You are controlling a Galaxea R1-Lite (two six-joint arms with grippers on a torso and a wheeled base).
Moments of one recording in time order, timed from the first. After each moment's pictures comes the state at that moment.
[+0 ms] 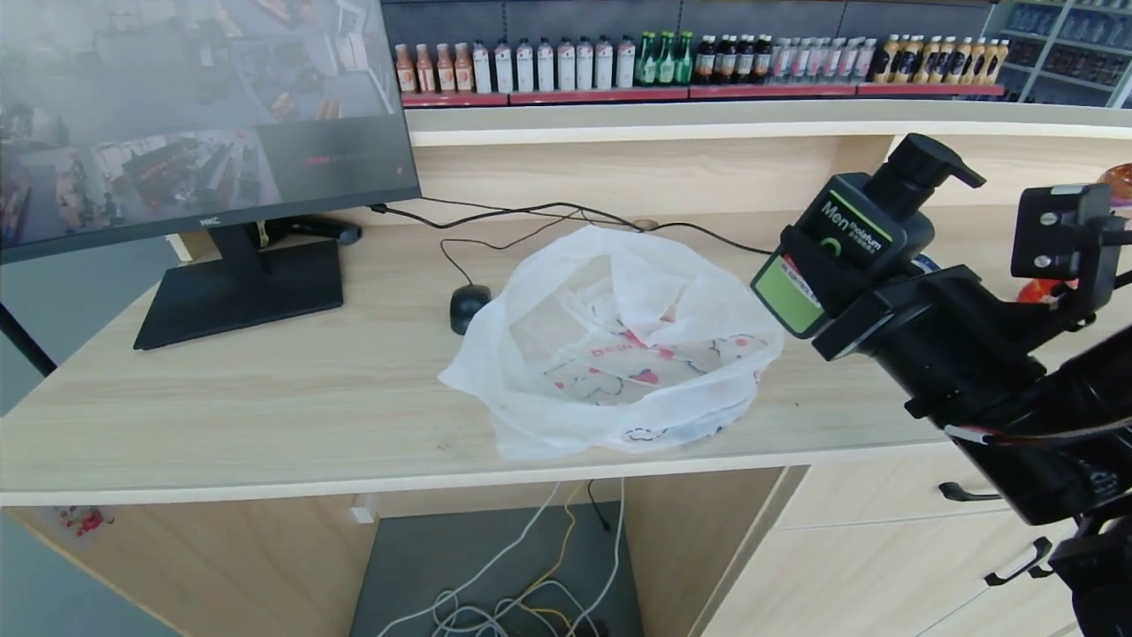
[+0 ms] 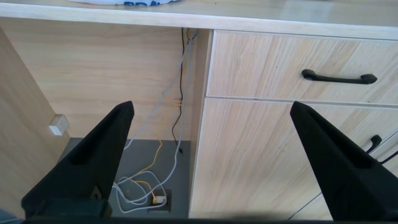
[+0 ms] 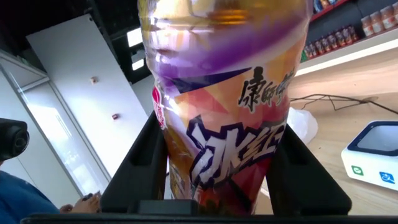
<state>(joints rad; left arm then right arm) 0.00 0.00 0.00 0.00 0.00 0.00 1.03 1.54 -0.60 -1.57 0.05 0.45</state>
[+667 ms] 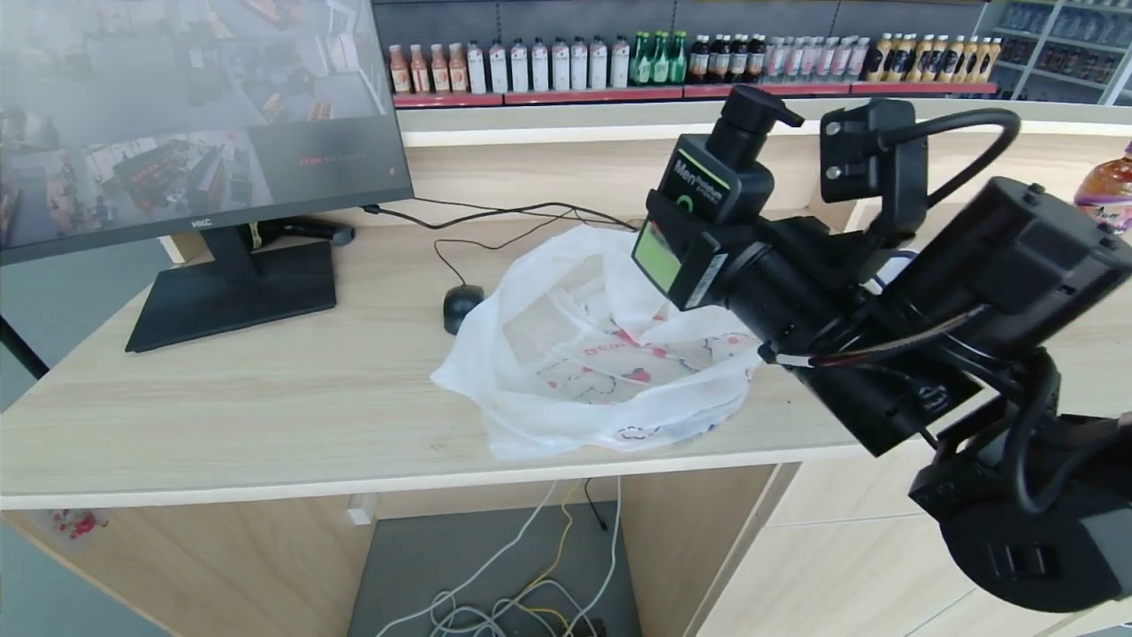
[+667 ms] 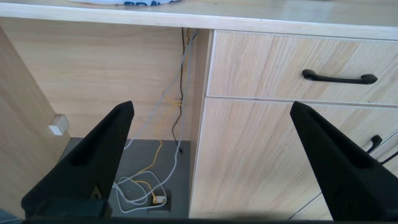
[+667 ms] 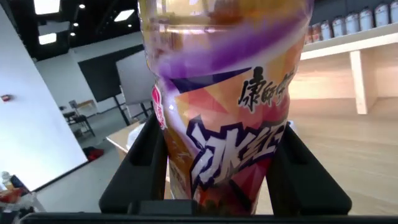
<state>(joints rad) 0.00 0.00 0.00 0.00 0.00 0.00 0.89 1.54 -0.53 -1.52 -0.05 0.20</state>
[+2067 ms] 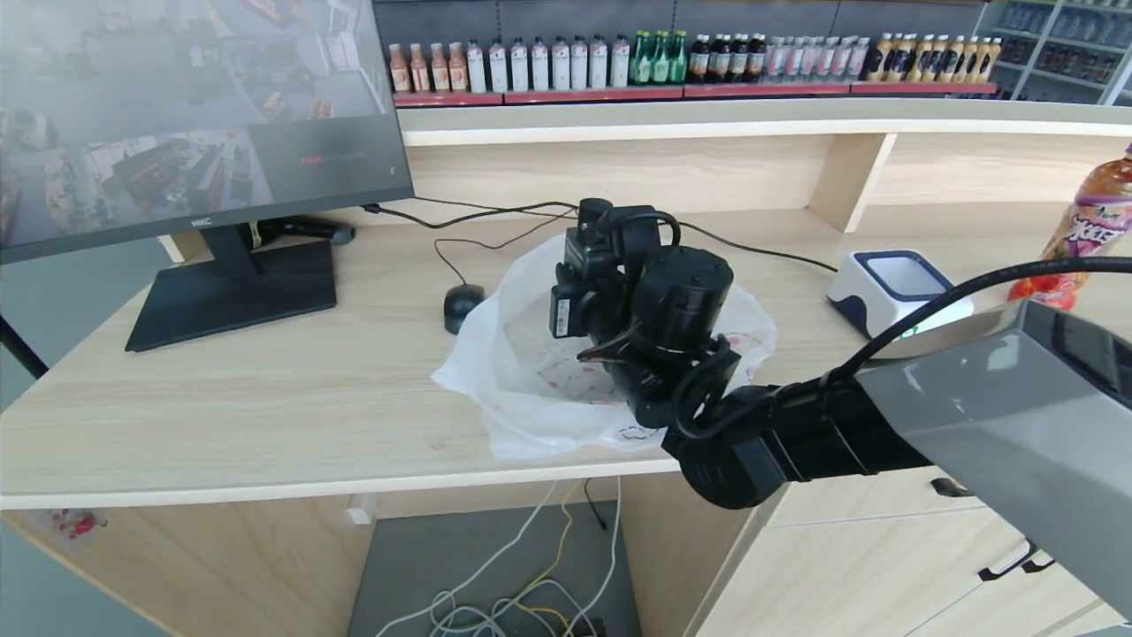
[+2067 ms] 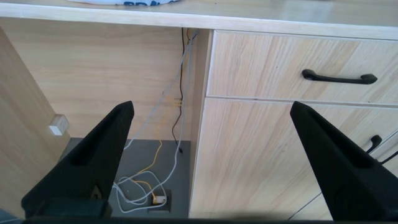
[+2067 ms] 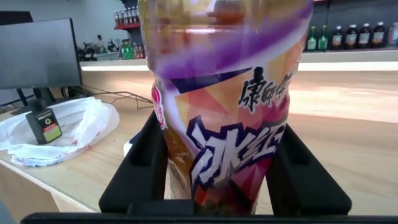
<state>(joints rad) 0.00 0.00 0.00 0.00 0.00 0.00 0.73 1.43 -0.56 -1.34 -0.17 -0.07</state>
